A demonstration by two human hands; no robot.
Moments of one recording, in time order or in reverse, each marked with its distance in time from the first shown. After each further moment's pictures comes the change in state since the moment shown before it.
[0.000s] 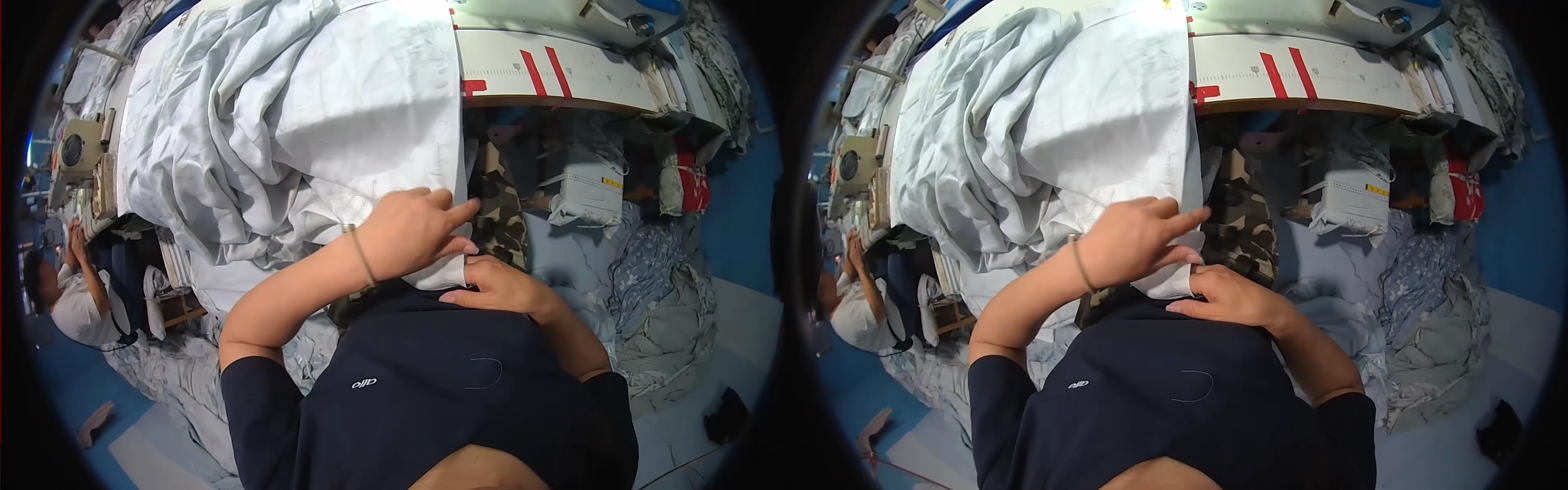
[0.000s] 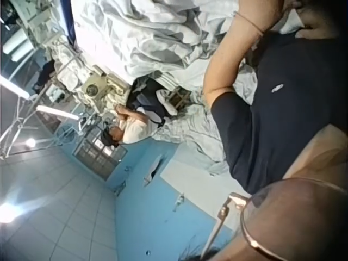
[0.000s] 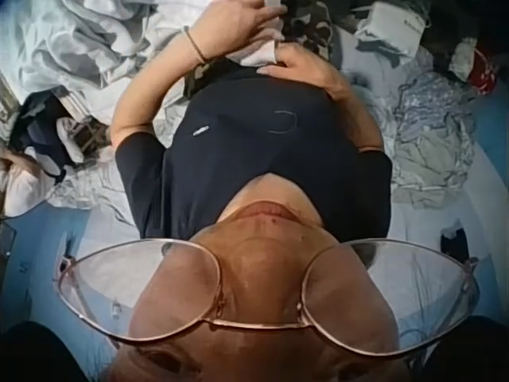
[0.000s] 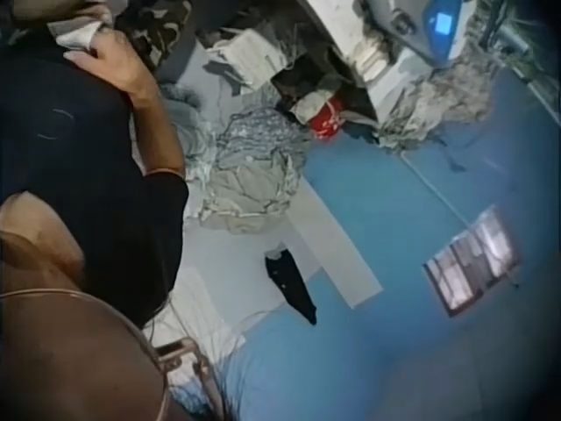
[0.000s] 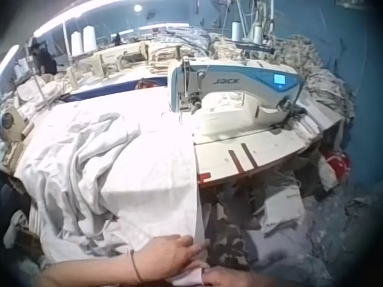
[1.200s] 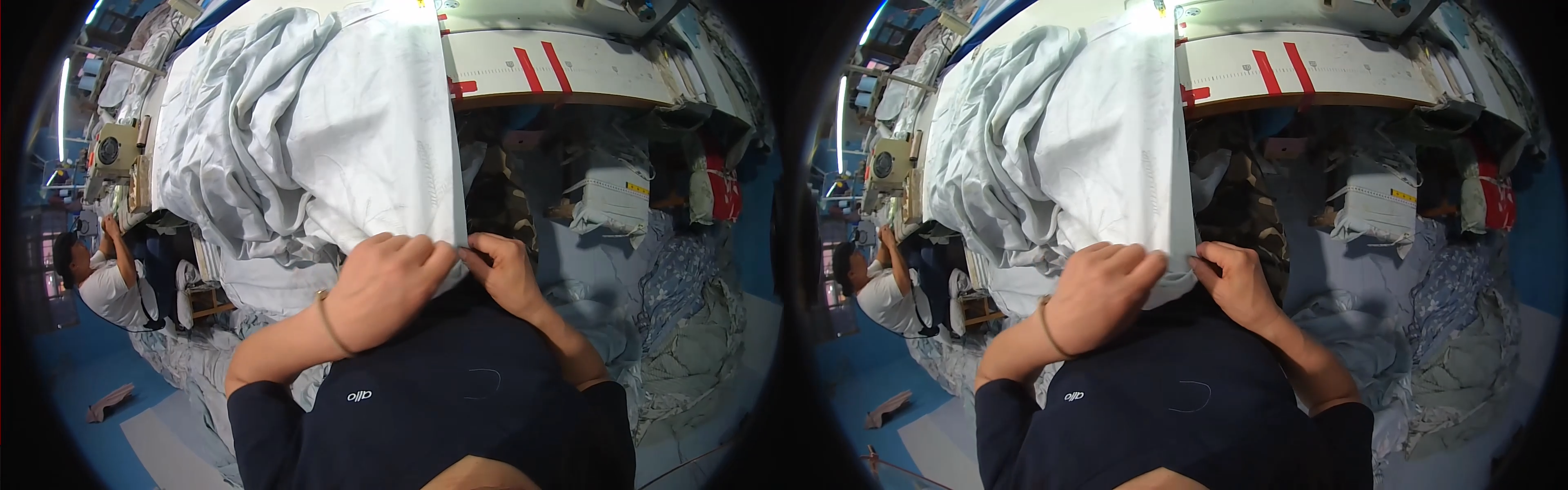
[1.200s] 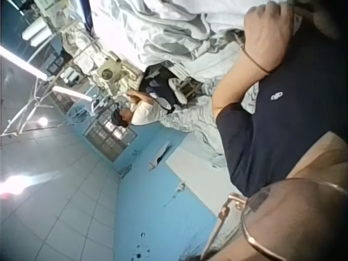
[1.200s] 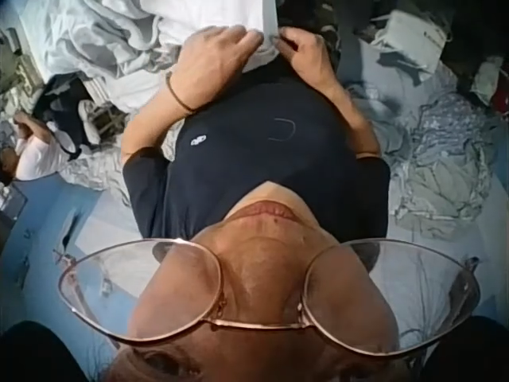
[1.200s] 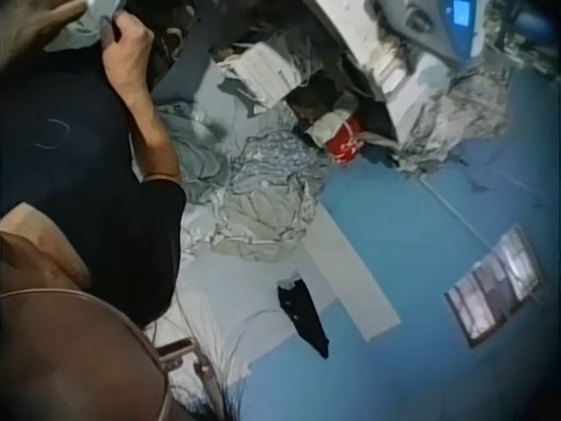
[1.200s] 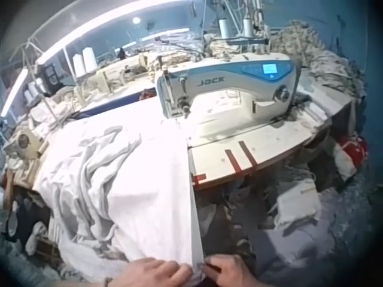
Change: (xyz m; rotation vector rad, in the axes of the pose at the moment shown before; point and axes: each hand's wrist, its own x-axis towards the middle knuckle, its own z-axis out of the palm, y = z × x) left_hand -0.020 0.080 -0.025 0.189 0.052 -0.124; right_hand -0.008 0.012 0.004 -0.009 0.667 -0.083
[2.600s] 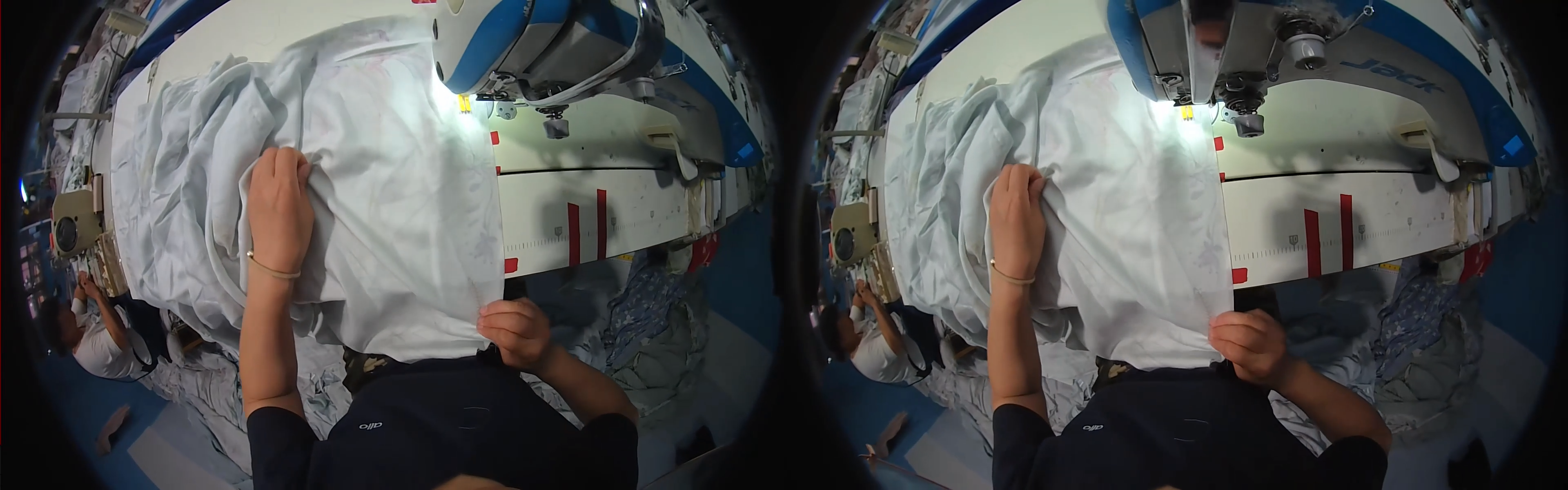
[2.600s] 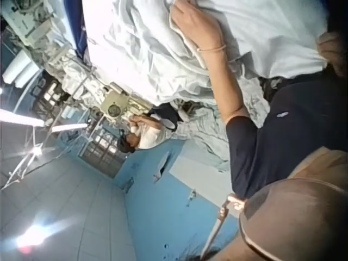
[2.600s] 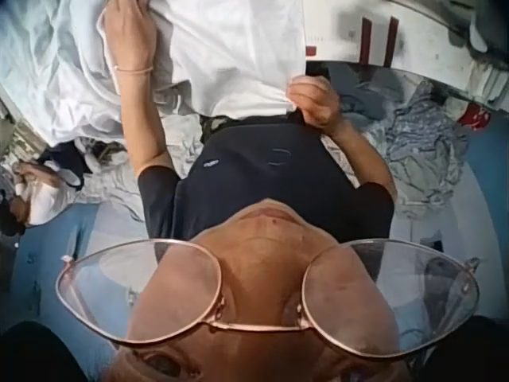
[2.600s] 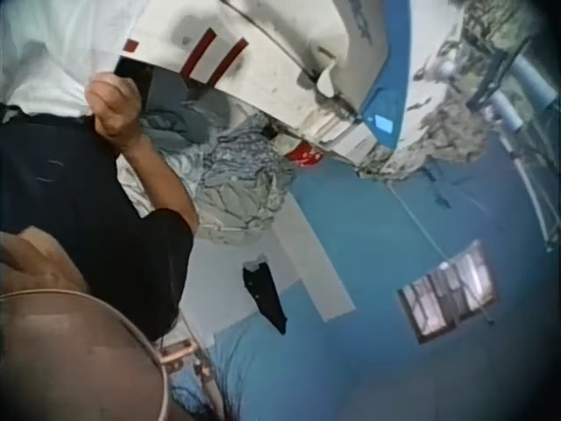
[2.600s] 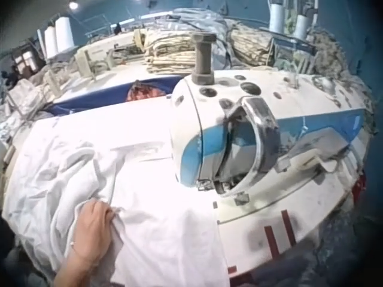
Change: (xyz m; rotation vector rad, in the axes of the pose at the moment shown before) left_hand 0.126 -0.304 -0.033 0.123 0.444 -0.503; right_hand 0.160 0.005 -0.042 -0.323 -0.092 -0.533
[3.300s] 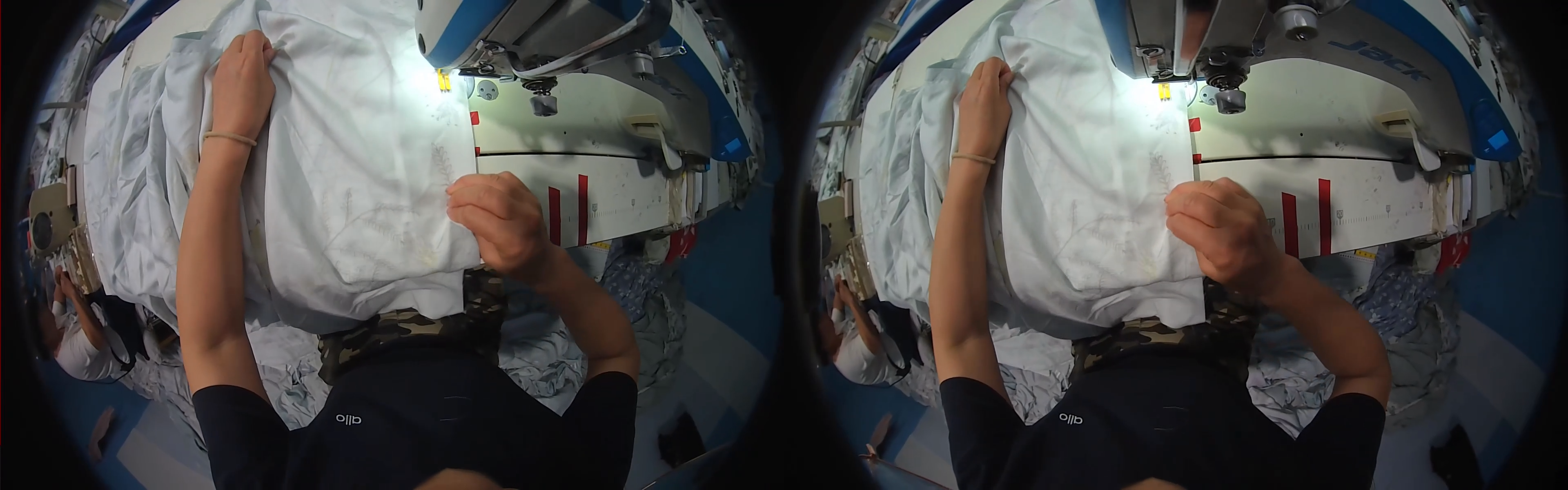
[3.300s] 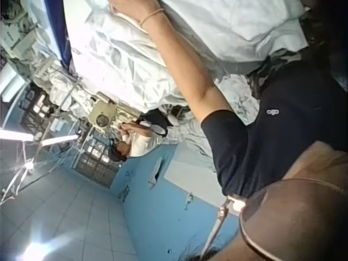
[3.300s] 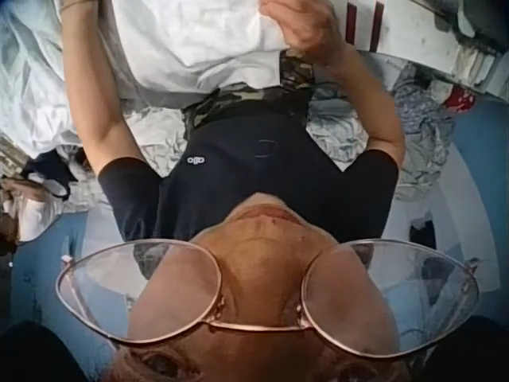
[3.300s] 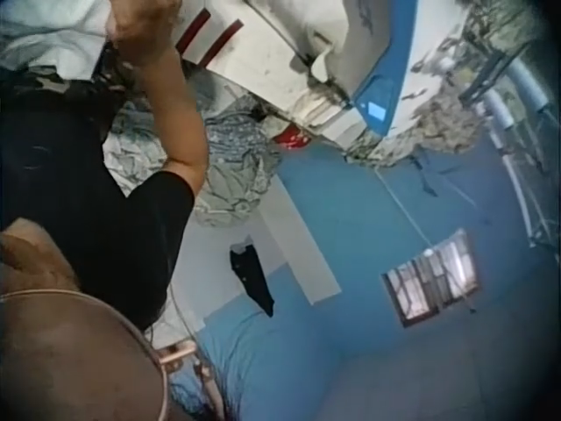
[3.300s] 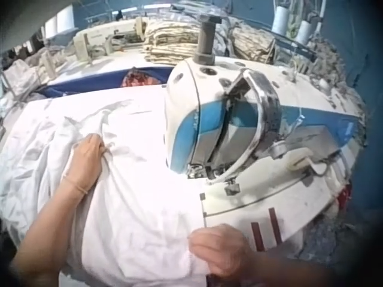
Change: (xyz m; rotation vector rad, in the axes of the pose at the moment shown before) left_hand 0.104 -0.068 0.048 0.089 0.227 0.207; right_hand 0.114 0.056 -0.021 -0.209 -0.064 -0.172
